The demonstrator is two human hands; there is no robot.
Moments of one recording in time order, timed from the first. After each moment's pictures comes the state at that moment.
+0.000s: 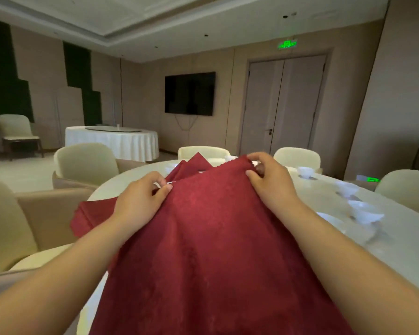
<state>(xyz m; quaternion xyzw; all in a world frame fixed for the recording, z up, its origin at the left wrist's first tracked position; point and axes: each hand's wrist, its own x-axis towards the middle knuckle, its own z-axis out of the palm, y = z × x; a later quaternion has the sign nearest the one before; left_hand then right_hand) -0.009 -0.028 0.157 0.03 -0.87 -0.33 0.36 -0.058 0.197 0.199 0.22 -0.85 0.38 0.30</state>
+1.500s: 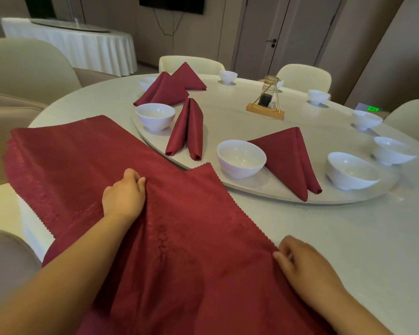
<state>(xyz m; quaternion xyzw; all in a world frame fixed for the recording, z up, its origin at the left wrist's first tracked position) -0.142 -0.051 -0.012 0.20 -0.93 -0.24 0.19 -0.076 0.253 0.005 0.09 -0.98 0.17 0.00</state>
